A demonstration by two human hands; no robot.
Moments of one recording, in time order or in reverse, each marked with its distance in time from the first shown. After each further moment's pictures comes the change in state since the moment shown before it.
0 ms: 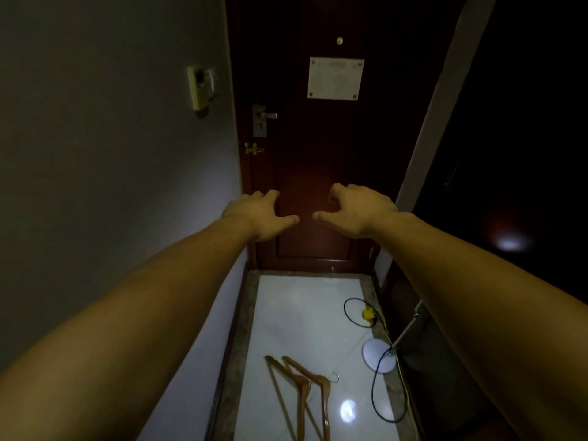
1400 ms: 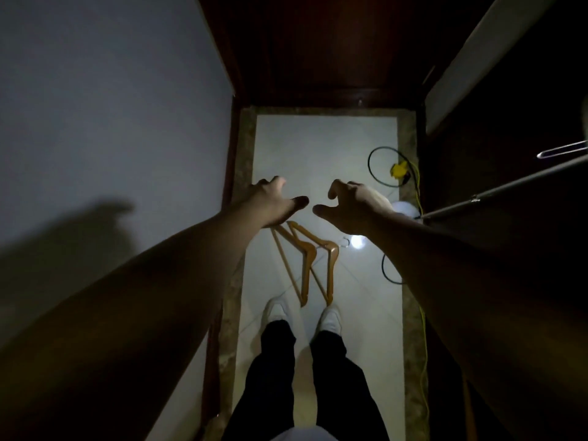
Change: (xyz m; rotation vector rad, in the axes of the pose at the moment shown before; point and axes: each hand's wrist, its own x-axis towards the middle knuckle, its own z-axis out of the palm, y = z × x) left_hand 0.220 0.014 0.371 -0.306 -0.713 -0.320; right_hand 0.188 0.153 0.404 0.293 -0.700 0.169
